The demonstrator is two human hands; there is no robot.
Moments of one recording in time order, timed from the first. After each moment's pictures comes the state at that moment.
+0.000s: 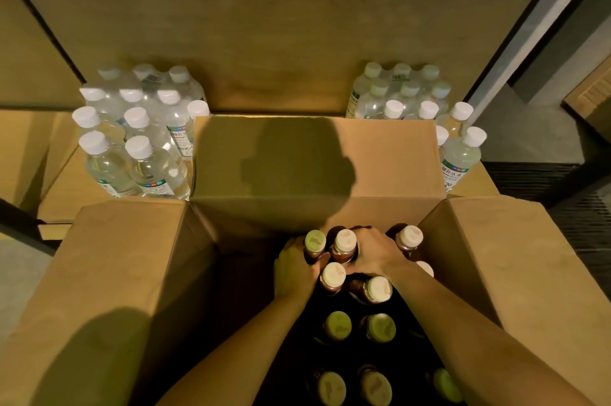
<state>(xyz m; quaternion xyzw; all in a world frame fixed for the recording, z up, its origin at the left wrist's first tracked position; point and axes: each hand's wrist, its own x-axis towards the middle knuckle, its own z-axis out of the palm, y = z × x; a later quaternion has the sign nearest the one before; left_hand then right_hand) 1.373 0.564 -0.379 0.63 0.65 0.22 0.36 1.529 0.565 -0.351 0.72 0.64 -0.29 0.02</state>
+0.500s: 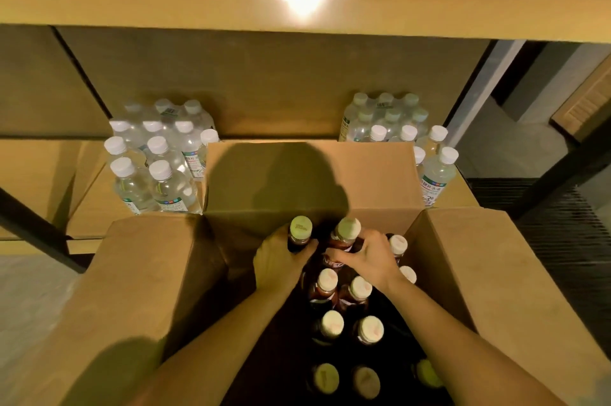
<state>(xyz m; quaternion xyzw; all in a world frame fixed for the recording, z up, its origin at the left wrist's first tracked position) 1.347 0.559 -0.302 0.66 0.63 0.30 0.29 1.514 0.528 -0.309 0.69 0.56 -0.31 -0.34</state>
